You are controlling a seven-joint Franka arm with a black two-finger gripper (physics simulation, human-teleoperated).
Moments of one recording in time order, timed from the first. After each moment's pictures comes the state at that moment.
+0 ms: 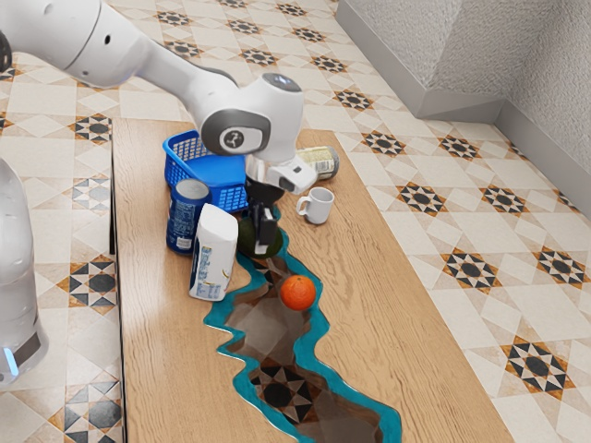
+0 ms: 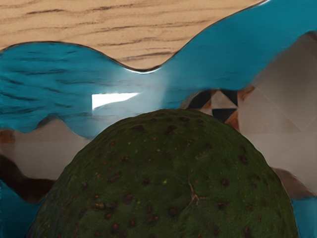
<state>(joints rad) 0.16 -0.30 -0.14 -2.40 -0.10 2.13 0.12</state>
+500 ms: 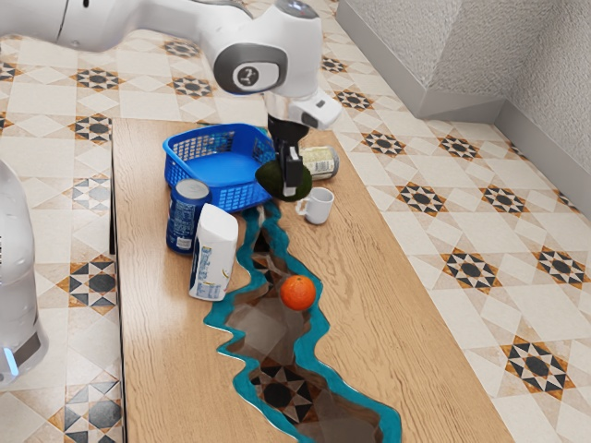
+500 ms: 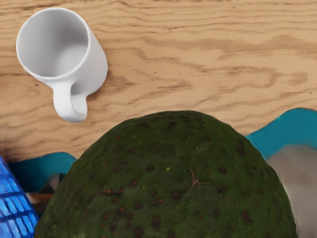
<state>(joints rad) 0.17 -0.33 -0.13 -2.17 -0.02 2.00 0.11</state>
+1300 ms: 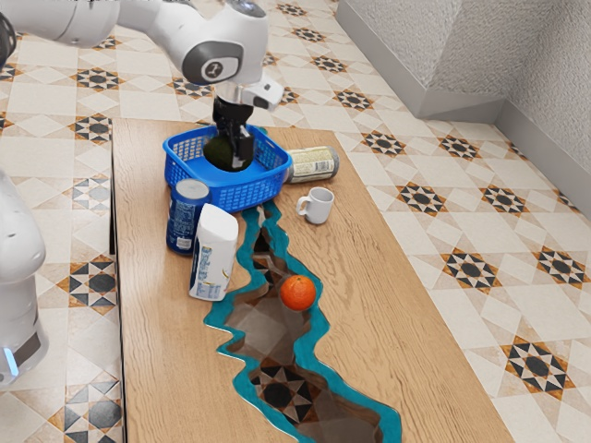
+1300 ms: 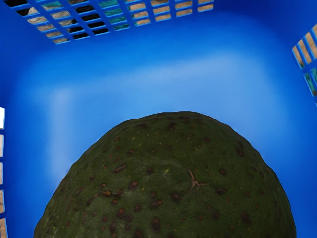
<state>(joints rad) 0.39 -0.35 0.01 -2.28 0.11 2.05 0.10</state>
